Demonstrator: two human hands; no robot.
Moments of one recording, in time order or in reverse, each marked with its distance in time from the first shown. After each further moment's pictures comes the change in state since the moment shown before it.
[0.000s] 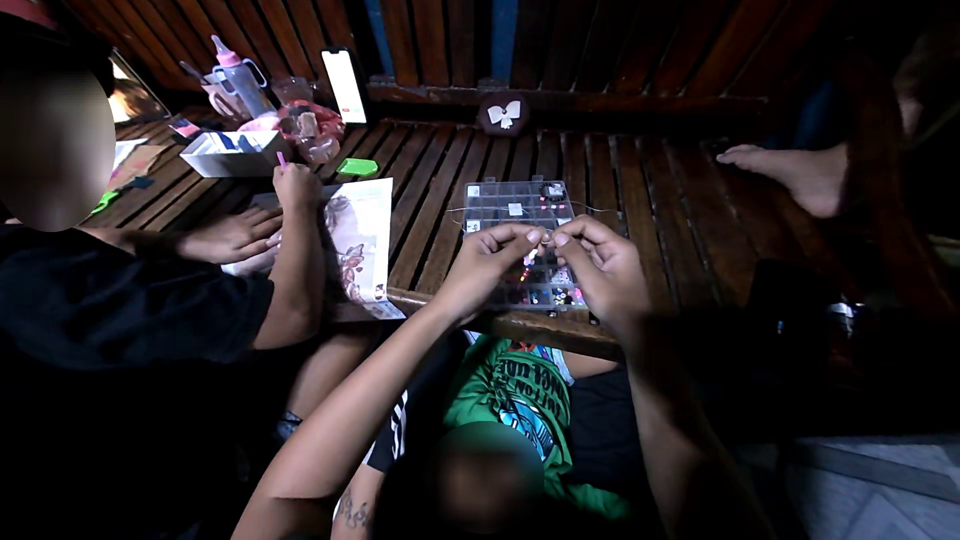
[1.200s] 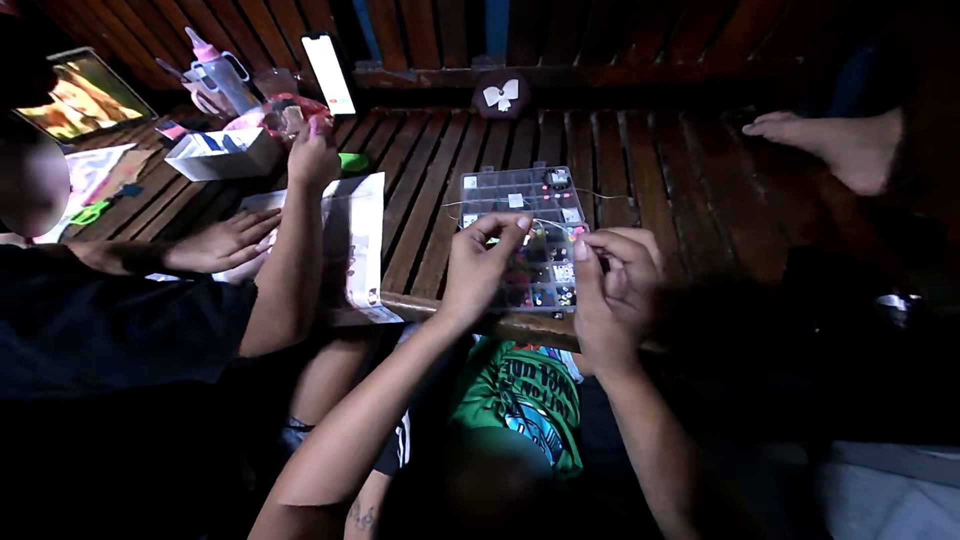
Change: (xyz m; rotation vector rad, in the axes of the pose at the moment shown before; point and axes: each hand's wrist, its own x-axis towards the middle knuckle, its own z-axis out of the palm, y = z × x) left_hand 0.008 -0.014 0.007 0.268 0.260 0.095; right_hand -0.022 0.023 0.028 -0.122 0.439 -0.268
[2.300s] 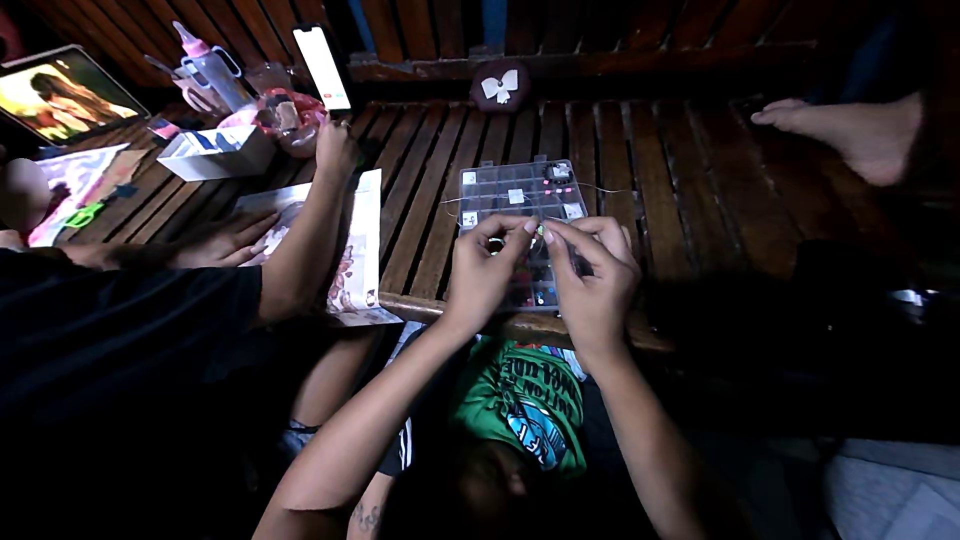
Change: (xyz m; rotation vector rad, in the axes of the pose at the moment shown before) left_hand -0.002 -0.006 0.005 0.066 0.023 0.065; right_hand 0.001 0.005 0.014 -0.219 -0.062 0.134
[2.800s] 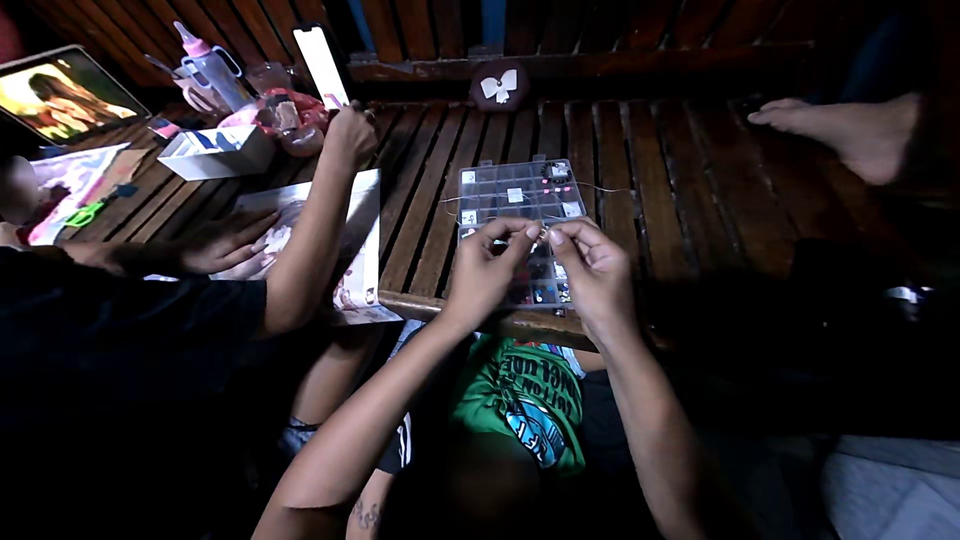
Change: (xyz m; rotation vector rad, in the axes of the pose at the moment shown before) left_hand 0.000 -0.005 -0.001 -0.018 -0.095 0.001; right_hand 0.009 -0.001 -0.011 0.379 -0.231 0.317
